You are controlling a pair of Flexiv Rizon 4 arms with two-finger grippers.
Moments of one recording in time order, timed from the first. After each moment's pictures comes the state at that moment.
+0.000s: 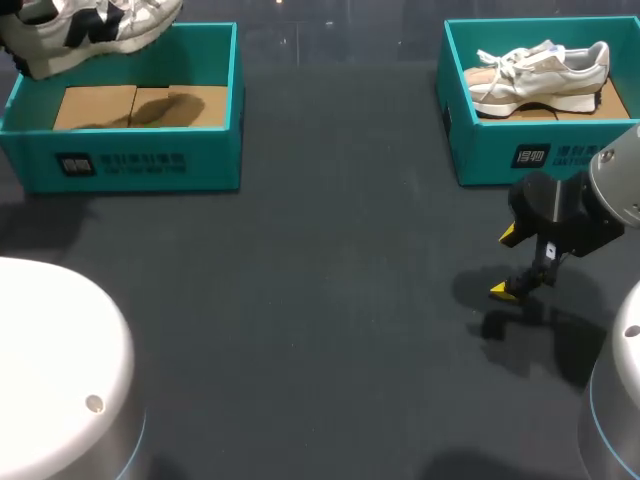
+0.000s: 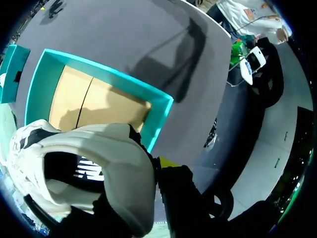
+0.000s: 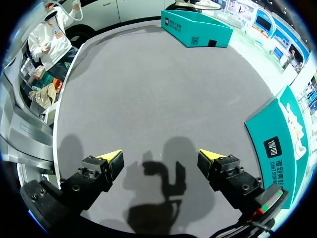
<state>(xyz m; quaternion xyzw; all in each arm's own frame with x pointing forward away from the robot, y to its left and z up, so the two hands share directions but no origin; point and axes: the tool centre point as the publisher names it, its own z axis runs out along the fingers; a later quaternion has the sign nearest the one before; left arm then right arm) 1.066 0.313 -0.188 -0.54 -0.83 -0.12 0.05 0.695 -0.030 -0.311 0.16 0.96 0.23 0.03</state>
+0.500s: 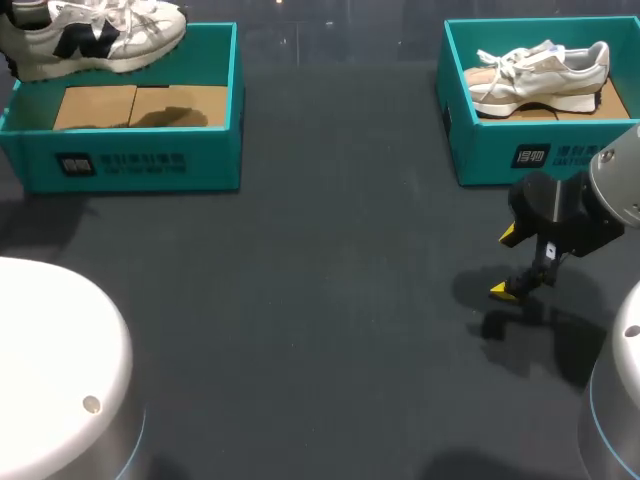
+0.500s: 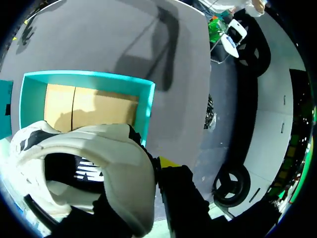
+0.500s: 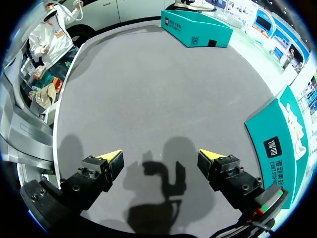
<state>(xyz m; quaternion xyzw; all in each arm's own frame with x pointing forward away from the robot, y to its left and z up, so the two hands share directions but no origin) 1.083 0.328 -0.194 -0.64 -0.75 -0.13 0.06 0.695 -0.030 -0.311 0.16 0.96 0.23 0.03</state>
